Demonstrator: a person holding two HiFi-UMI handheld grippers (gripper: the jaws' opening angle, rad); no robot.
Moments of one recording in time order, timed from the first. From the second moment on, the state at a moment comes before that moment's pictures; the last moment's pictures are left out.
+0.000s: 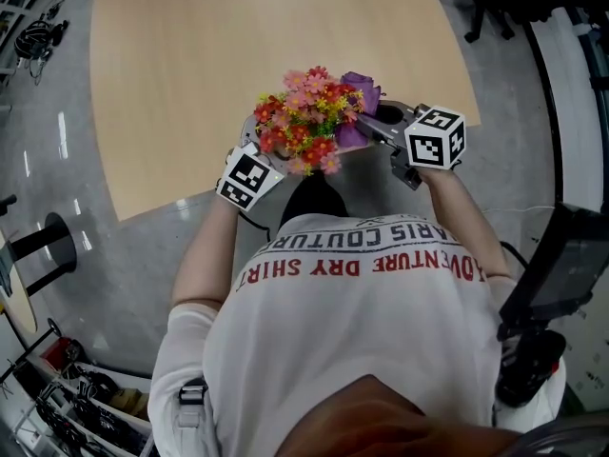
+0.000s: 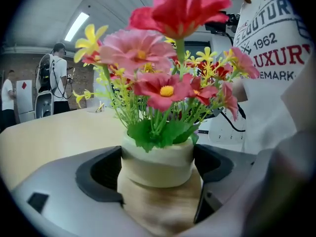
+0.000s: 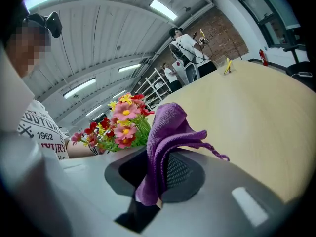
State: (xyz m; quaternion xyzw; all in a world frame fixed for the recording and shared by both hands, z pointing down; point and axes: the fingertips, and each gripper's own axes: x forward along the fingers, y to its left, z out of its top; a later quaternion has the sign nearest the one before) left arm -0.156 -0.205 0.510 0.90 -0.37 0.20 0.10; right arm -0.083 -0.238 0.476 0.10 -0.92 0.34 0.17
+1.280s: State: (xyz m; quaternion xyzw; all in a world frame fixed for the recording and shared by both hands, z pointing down) left arm -0.160 -0.206 0.513 0.89 -0.40 0.17 0.12; right arm -0.072 -0.255 0.534 0.13 -0.88 0.37 0.28
